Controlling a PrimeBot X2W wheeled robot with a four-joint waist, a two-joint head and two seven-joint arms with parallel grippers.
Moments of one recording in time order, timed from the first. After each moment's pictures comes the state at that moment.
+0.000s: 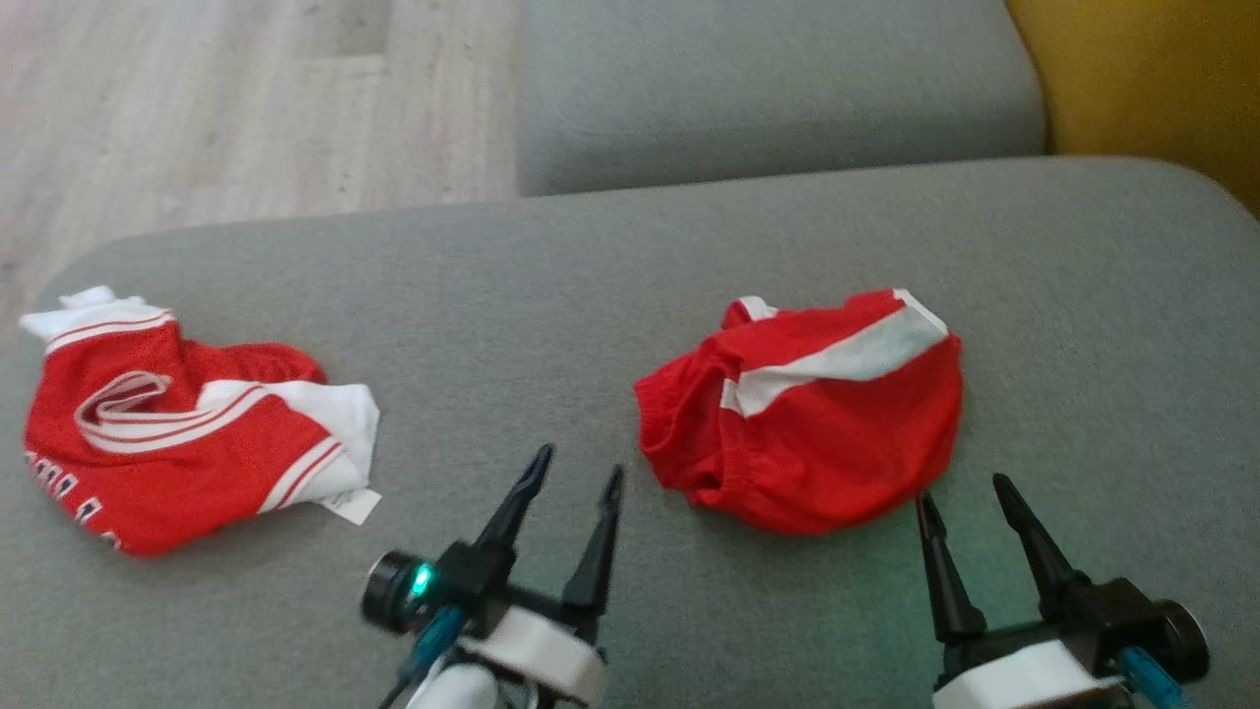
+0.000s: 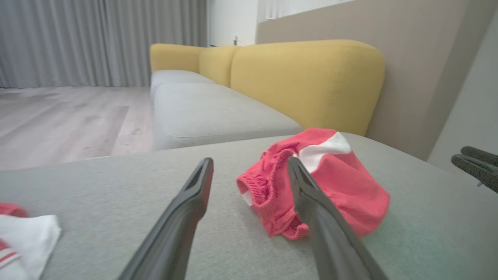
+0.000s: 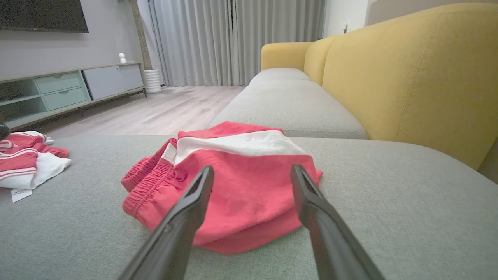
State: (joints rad) left arm -0.12 0.06 -0.53 0.34 -0.27 0.02 -0.25; right arm 0.15 -0.04 0.07 0.16 0.03 0.12 -0.25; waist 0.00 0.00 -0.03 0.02
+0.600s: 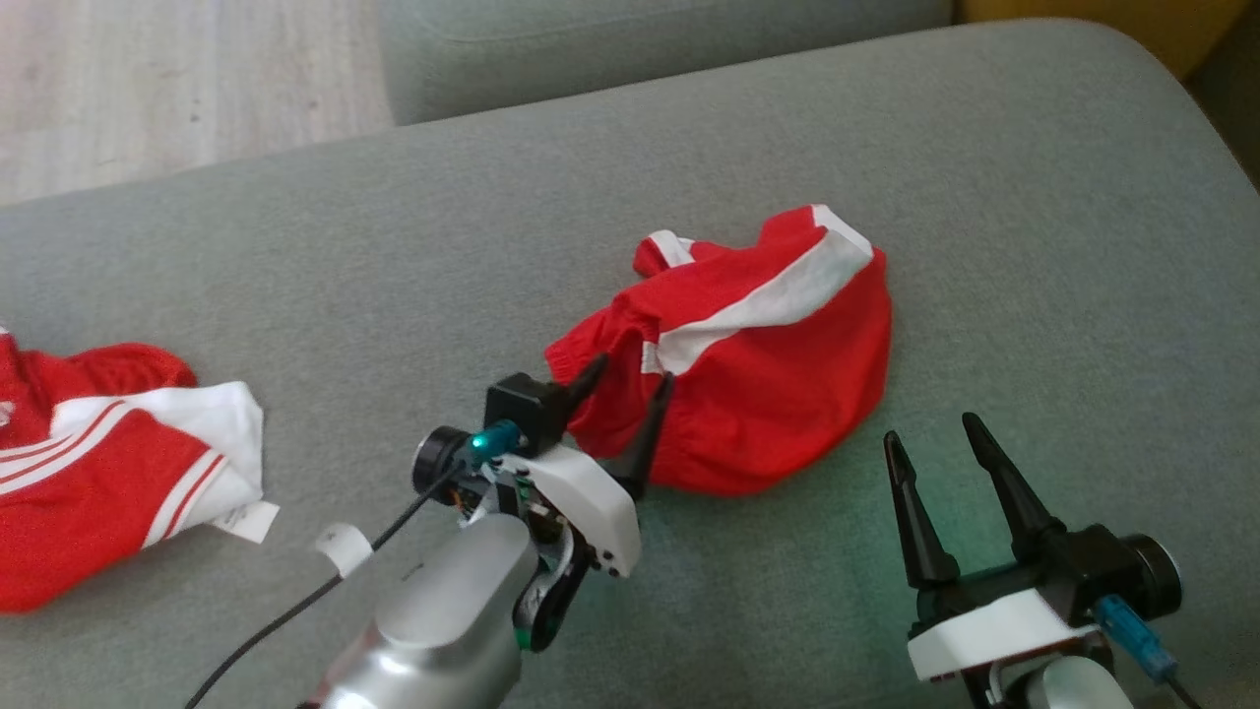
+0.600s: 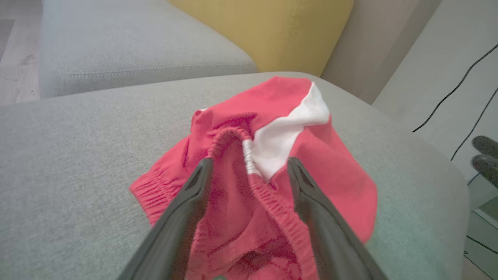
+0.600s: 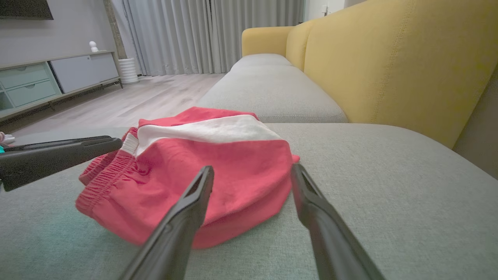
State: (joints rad) left arm -0.55 0.05 -0.85 0.64 -0.67 0.01 -0.09; right arm 0.05 -0.04 0.13 0.15 0.03 0.12 -0.25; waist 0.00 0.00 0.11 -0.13
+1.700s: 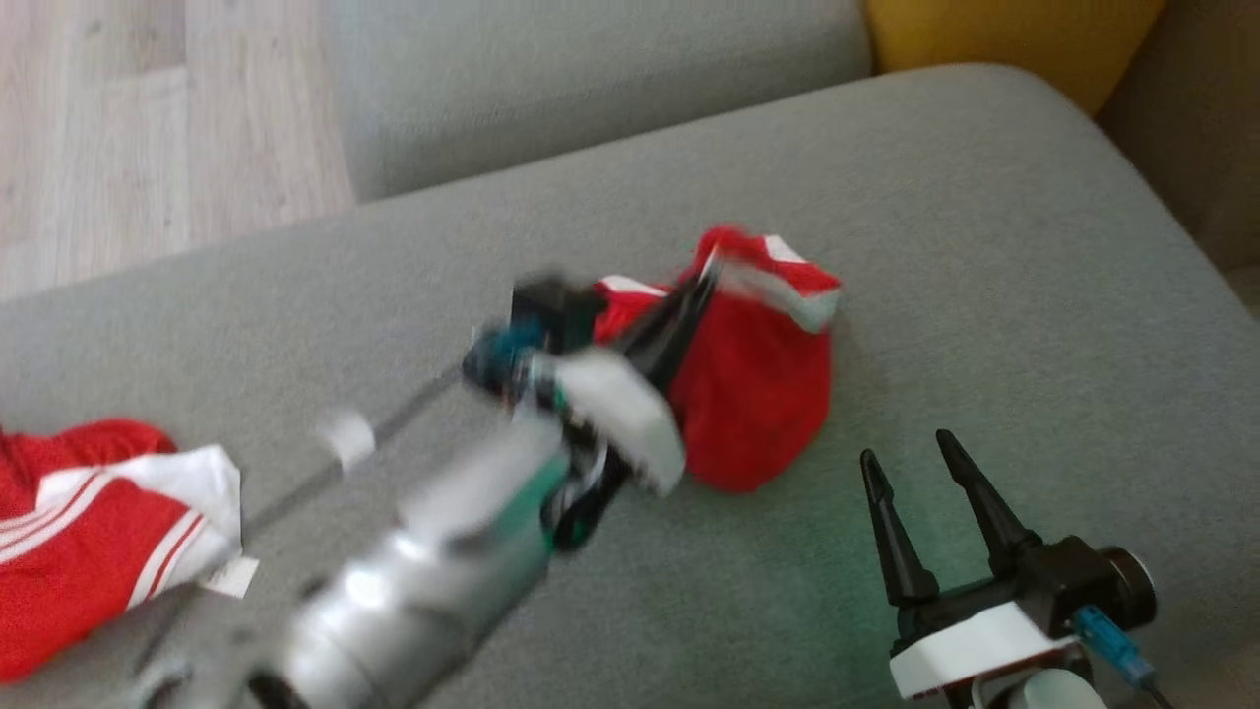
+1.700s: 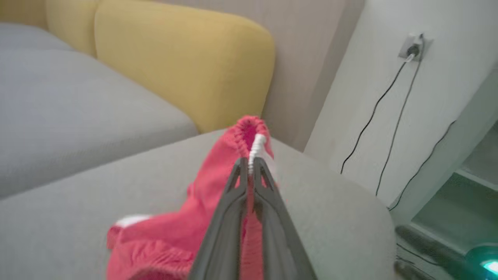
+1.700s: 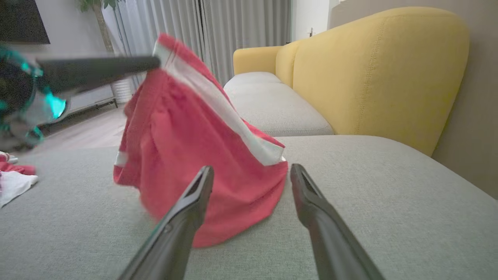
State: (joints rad) left arm -0.81 0.05 -1.10 0.69 -0.99 -0.08 -0.17; right arm 0.06 -0.05 0.17 0.17 0.04 0.12 -0.25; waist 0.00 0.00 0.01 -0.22
